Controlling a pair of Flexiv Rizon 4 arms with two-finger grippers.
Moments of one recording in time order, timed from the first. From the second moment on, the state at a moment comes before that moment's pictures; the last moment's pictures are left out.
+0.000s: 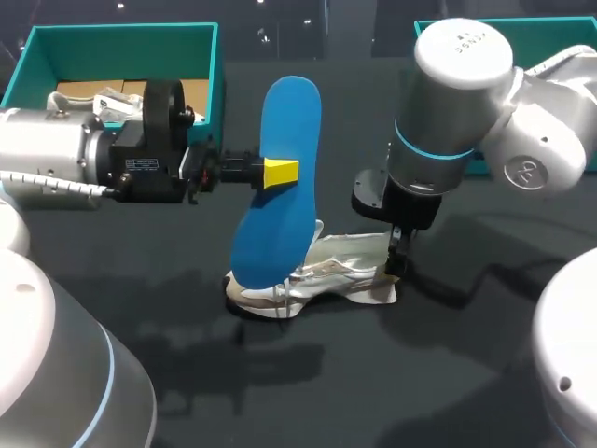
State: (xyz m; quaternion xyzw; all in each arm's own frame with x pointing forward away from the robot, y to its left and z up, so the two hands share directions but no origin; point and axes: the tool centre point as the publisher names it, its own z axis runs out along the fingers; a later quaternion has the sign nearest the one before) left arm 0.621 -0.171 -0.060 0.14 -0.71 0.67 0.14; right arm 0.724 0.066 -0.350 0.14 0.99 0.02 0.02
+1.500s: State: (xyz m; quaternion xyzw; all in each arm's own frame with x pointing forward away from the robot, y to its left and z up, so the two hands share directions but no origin) left arm 0.621 -0.171 -0.060 0.14 -0.71 0.67 0.14; right arm 0.751 0.144 -0.360 0.06 1.00 -0.01 0.04
